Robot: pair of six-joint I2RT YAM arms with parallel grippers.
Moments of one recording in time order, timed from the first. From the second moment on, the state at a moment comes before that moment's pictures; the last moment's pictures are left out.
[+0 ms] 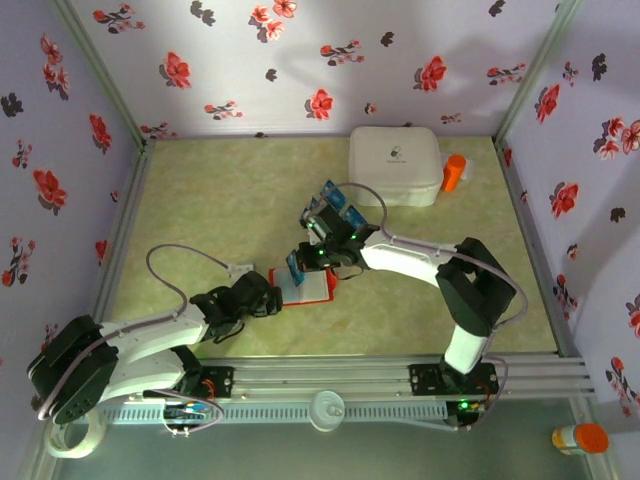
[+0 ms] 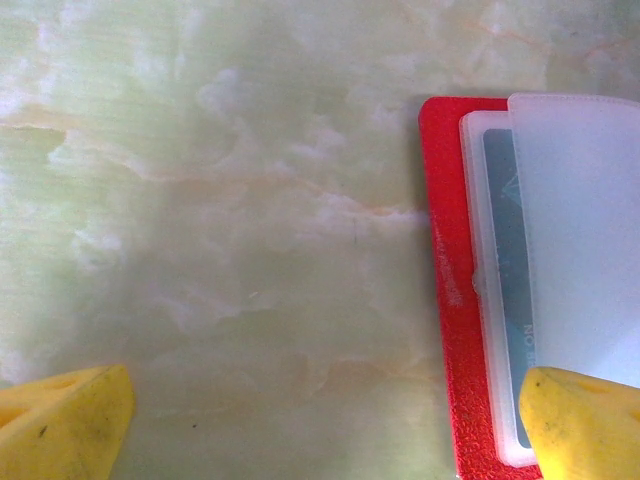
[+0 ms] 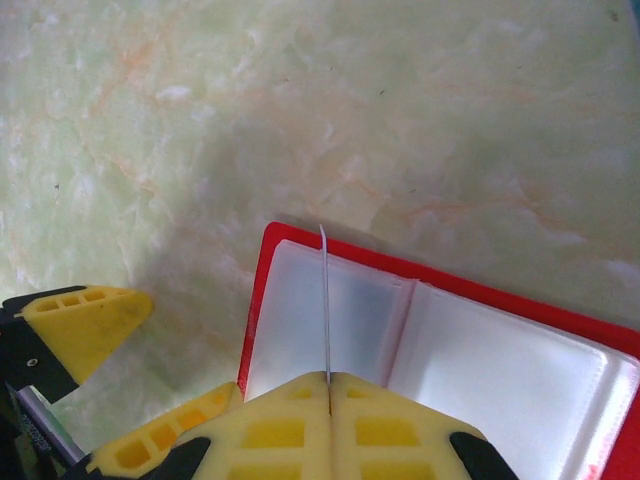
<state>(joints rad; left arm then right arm) -0.88 1.11 0.36 -0.26 -0.35 -0.83 0.86 1.76 1.14 -0.31 -0.27 0.64</state>
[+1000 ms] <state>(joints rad) -0.87 1.11 0.40 -0.32 -0.34 -0.83 0.88 1.84 1.11 -0.20 -0.29 0.70</state>
